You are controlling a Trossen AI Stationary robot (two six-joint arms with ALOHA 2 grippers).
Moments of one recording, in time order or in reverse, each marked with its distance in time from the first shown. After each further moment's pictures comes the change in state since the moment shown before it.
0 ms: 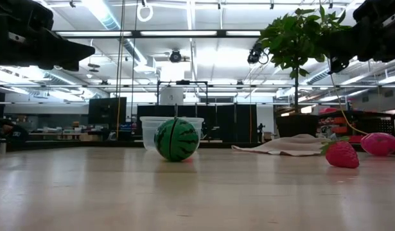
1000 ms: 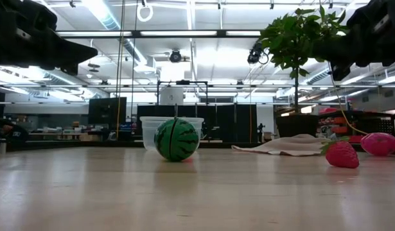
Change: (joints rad) left arm 0.012 0.000 0.000 0.007 -0.053 -0.102; right arm 0.000 0.025 0.000 -0.032 0.090 0.103
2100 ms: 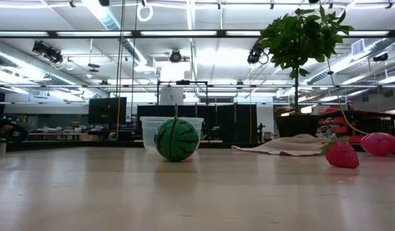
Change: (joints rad) left arm -0.063 0.699 0.645 0.217 -0.036 -0.251; right arm 0.000 0.603 0.778 -0.147 -0.166 0.193
